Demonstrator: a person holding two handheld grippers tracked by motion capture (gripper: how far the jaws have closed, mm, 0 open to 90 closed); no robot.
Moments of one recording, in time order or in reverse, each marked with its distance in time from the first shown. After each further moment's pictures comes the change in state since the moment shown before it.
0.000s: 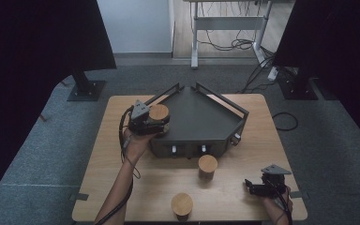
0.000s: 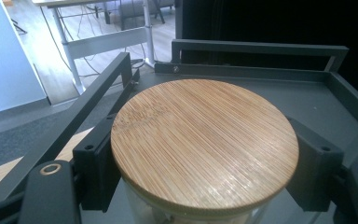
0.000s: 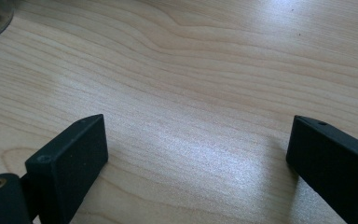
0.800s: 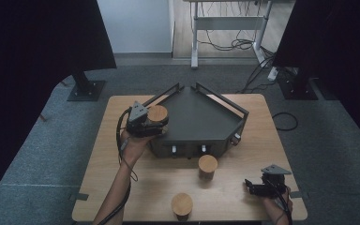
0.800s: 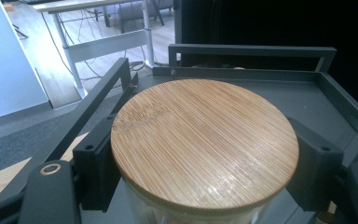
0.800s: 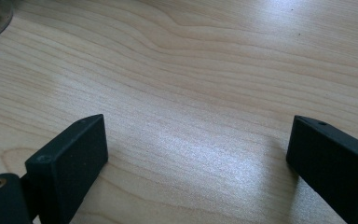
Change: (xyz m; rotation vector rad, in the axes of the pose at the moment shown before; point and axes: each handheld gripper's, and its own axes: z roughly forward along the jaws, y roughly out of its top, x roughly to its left) left arm -0.005 0.005 -0.013 -0.007 -0.003 0.016; right arm 0.000 0.000 0.000 0.000 -0.002 0.001
